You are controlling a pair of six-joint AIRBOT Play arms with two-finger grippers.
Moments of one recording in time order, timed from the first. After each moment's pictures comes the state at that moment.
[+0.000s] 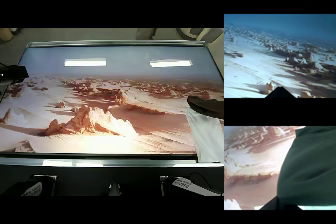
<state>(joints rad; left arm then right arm) 0.07 -1.10 1.40 1.42 -1.03 -1.59 -1.00 -1.35 1.50 -0.86 1.57 1.05</state>
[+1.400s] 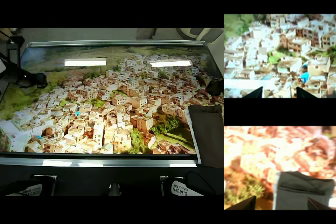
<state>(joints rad) -0.09 -1.34 1.58 1.59 -1.37 -1.63 -0.38 -1.34 1.65 -1.41 1.47 0.96</state>
